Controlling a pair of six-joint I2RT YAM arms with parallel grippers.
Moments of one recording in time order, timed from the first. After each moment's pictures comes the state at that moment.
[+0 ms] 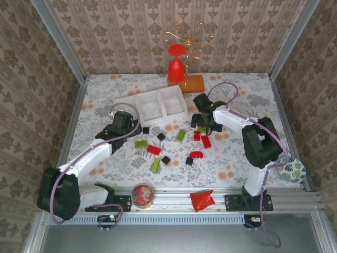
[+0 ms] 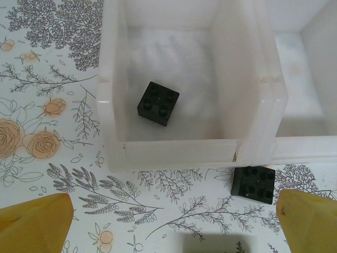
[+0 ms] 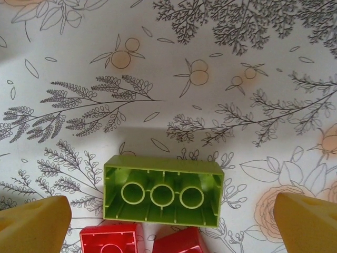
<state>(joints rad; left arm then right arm) -0.43 1.22 0.71 -0.32 -0.31 -0.51 0.43 1.86 1.30 -0.72 0.19 0.64</state>
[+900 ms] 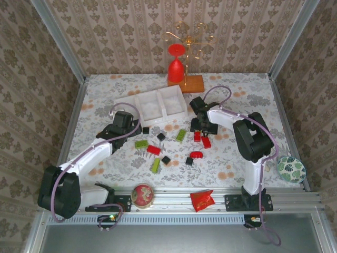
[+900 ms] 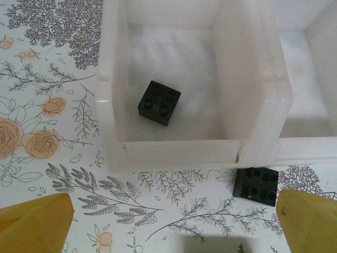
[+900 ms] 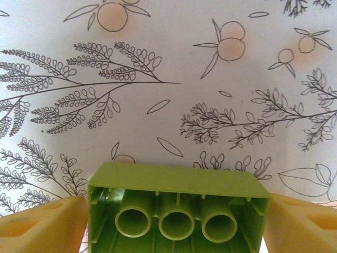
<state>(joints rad) -0.43 1.23 0.71 -0.31 -0.32 -0.52 0.44 1.96 1.32 -0.73 0.17 0.64</state>
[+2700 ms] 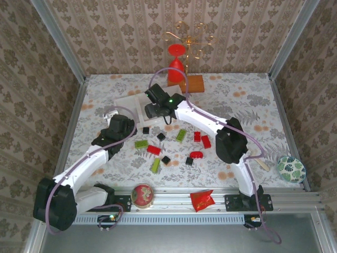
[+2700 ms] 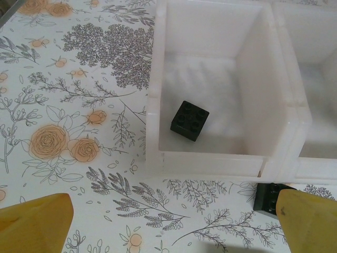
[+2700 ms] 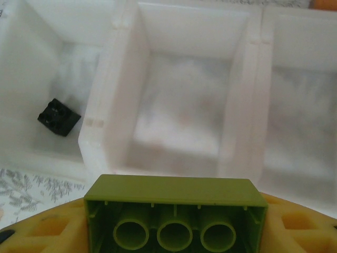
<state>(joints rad) -0.43 1.10 0.65 -0.30 -0.42 -0.53 0.77 2.19 2.02 -0.70 0.20 0.32</state>
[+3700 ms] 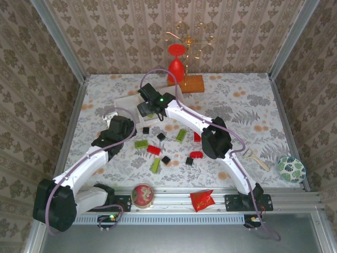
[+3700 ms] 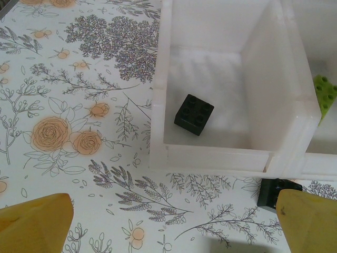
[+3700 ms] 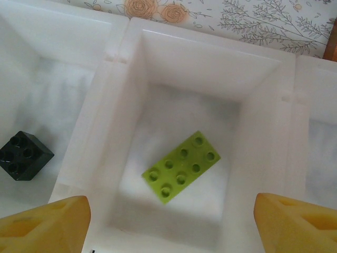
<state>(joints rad) -0.43 1.10 0.63 -0.31 -0.42 -0.55 0.77 2.43 2.30 -0.72 0.26 0.21</state>
